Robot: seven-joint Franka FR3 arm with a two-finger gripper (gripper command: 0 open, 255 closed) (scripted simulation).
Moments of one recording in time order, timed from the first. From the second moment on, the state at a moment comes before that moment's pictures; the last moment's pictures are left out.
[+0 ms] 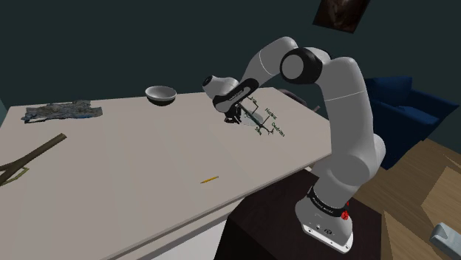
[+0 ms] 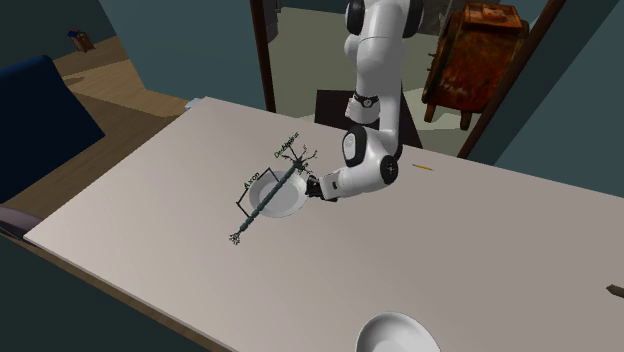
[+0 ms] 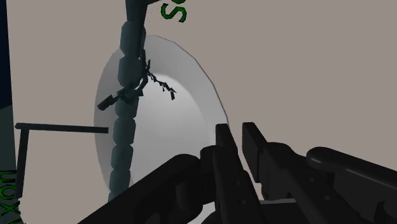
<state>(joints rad) -0.15 0.70 0.00 -1.67 -0.75 1.94 0.52</state>
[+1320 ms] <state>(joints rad) -0.15 0.57 0.01 -1.69 -0.72 1.85 0.44</state>
